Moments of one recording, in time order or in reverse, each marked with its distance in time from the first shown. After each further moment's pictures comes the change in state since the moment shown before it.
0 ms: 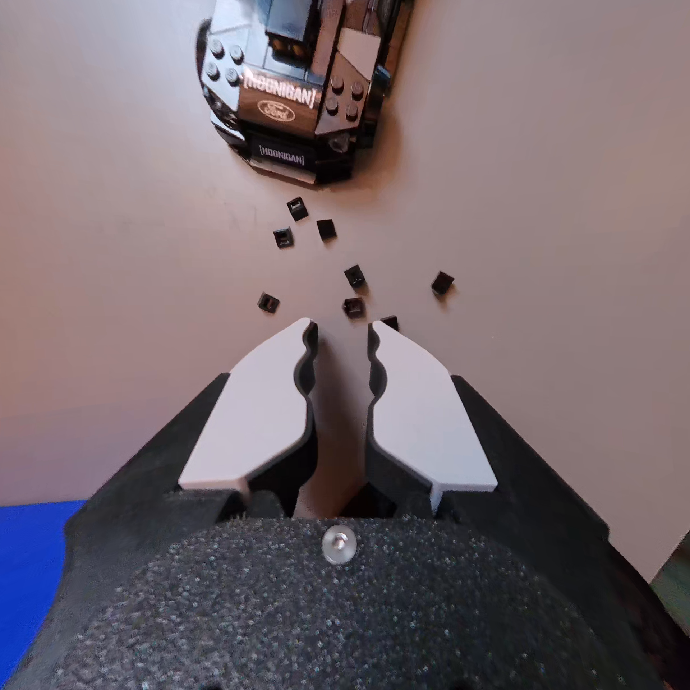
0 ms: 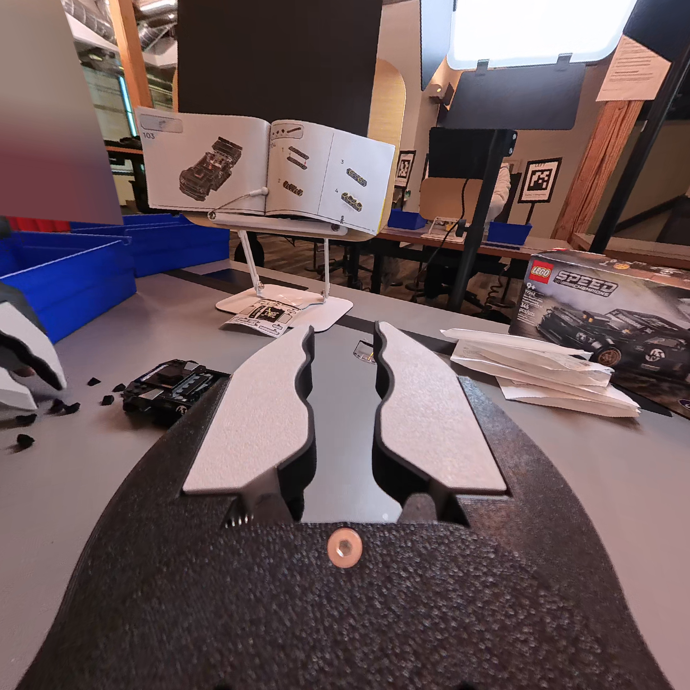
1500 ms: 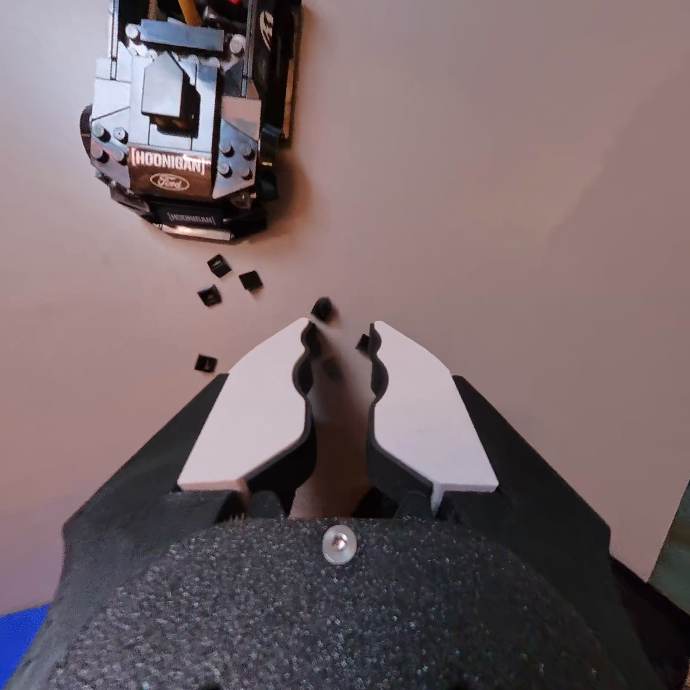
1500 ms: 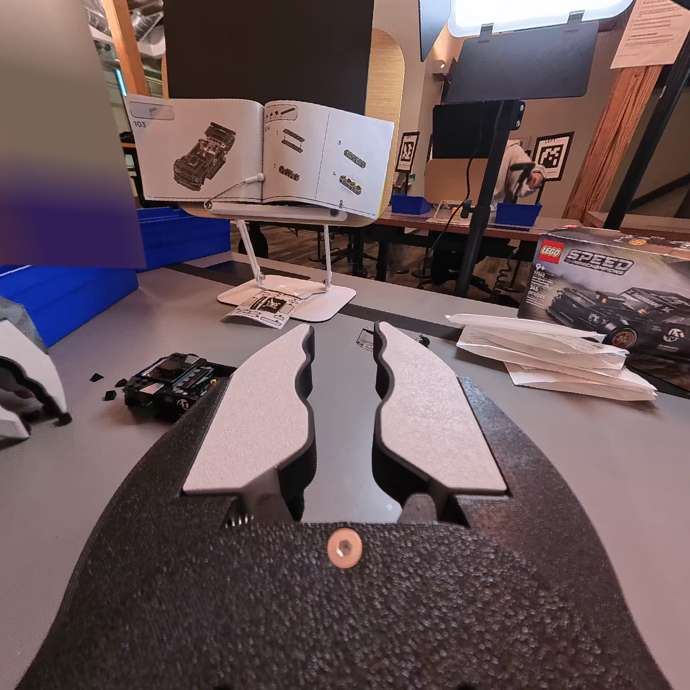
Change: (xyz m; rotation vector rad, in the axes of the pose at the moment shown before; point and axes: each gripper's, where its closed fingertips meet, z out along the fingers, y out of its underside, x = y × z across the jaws) left arm 0.032 -0.014 0.012 0.050 0.114 0.130; right arm 0.003 0.010 0.003 -0.035 -0.006 0.039
